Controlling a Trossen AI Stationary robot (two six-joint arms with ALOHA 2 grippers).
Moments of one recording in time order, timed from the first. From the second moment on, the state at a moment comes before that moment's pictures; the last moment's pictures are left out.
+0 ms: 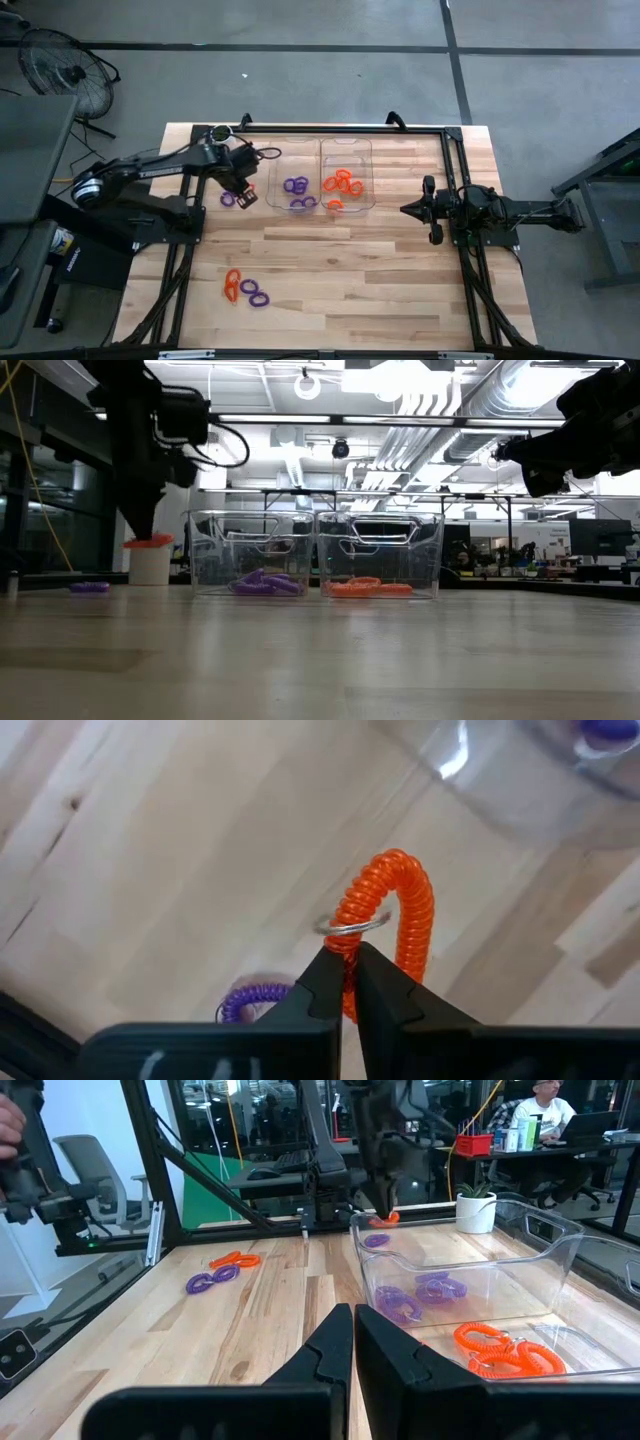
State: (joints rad) left arm 0.47 1.18 0.77 -0.91 -0.05 -0.20; right arm -0.03 0.06 0.01 0.03 -0.03 0.10
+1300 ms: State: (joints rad) left arm 0.37 1.63 1.40 -0.79 0.07 -0.08; right arm -0.03 0.06 0.01 0.03 -0.03 0.10
